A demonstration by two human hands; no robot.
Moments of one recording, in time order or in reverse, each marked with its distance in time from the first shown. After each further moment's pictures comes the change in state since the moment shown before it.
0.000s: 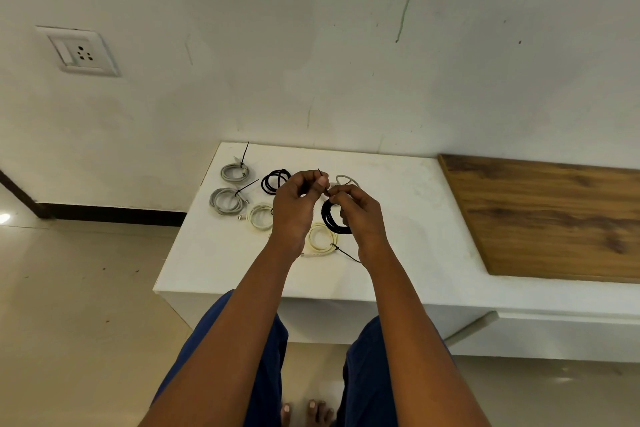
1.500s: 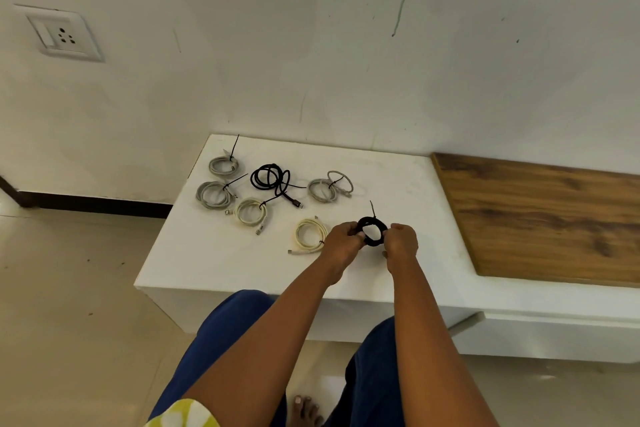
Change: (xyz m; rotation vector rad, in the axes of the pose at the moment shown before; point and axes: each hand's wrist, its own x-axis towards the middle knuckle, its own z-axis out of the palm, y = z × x) left_hand -0.017 -0.080 0.069 0.208 -0.329 -0.416; right_hand 0.042 0.069 -0.073 -0.224 0.435 0.472
